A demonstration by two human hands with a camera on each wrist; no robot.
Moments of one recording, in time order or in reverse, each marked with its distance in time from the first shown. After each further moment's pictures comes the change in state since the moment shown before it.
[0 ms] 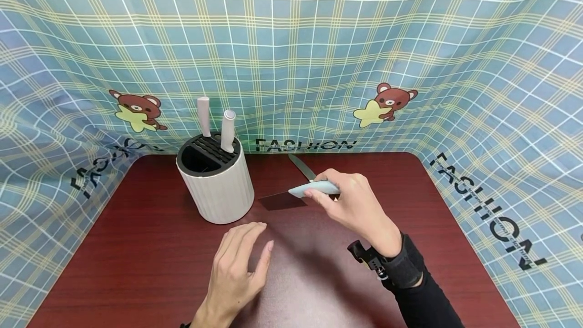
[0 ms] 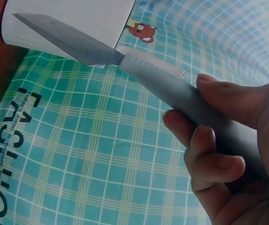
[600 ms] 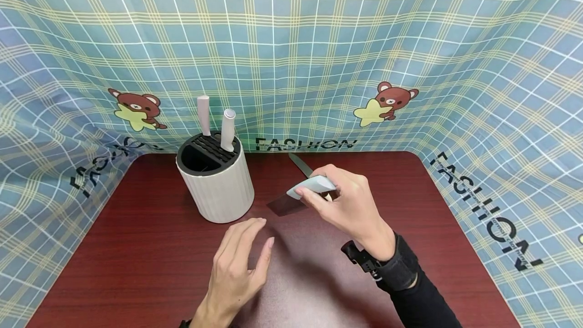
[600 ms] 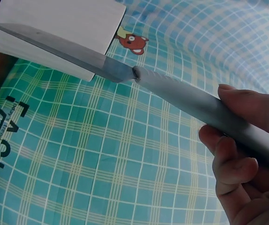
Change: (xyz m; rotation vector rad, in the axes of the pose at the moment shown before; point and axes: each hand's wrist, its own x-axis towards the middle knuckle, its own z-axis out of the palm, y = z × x) left_hand 0.008 0.001 0.000 -0.042 0.021 0.002; right_hand 0.005 -0.017 0.004 0.094 0.206 -0.111
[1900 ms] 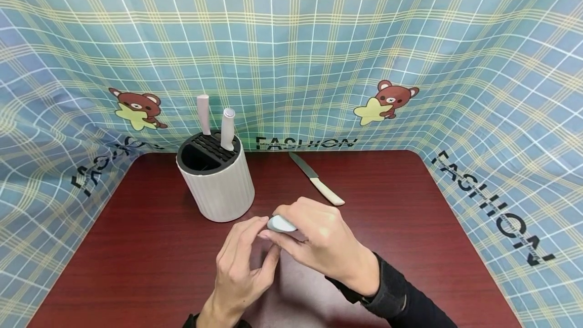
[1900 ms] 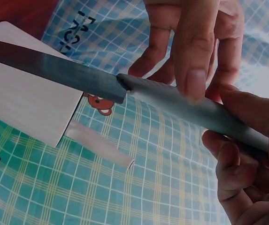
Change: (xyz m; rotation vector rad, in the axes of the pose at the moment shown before) left_hand 0.022 0.012 0.005 -0.085 0.141 0.080; right_hand 0.000 -0.059 0.024 0.113 0.040 -0.425
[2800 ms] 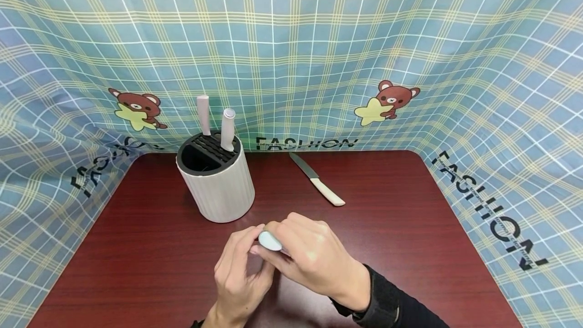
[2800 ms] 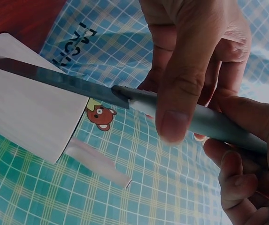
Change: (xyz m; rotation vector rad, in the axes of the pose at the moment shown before) left_hand -0.006 0.005 0.003 0.008 0.136 -0.005; right_hand -0.004 -0.013 0.013 -0.137 0.009 -0.096
